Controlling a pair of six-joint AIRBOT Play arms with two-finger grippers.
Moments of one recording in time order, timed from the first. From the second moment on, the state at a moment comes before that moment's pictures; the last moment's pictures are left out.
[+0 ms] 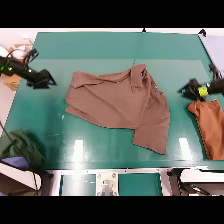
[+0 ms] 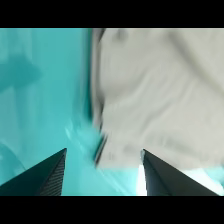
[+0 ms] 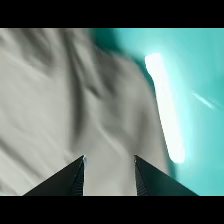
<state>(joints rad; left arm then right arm) 0.25 -1.75 1.64 1.04 -1.52 -1.30 -0.53 -1.47 1.20 -0.94 1.32 1.35</state>
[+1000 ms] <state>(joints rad) 0.29 -1.70 1.29 0.95 -1.48 -1.25 -0.65 -1.52 0.93 -0.86 1.17 1.17</state>
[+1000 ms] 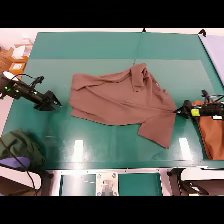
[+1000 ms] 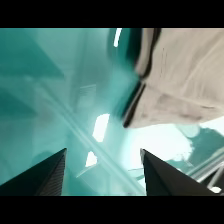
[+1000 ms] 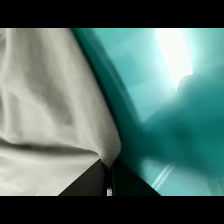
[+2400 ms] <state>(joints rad) 0.05 -1.14 1.41 0.74 -1.18 -1.20 -0.70 -1.20 1.26 -0.26 1.43 1.10</state>
